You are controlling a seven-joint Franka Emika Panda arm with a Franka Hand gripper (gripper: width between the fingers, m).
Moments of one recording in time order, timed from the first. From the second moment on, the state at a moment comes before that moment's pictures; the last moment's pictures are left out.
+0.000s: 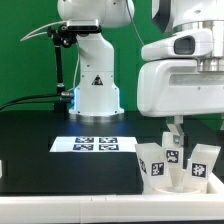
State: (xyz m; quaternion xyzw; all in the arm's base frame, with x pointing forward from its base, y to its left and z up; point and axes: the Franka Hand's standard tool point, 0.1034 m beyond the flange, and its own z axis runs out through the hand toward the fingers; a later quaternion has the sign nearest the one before) arm 0.644 0.113 0.096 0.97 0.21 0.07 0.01
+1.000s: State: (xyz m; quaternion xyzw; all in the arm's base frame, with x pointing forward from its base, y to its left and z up) arm 0.644 0.124 0.062 0.93 0.35 0.05 0.06
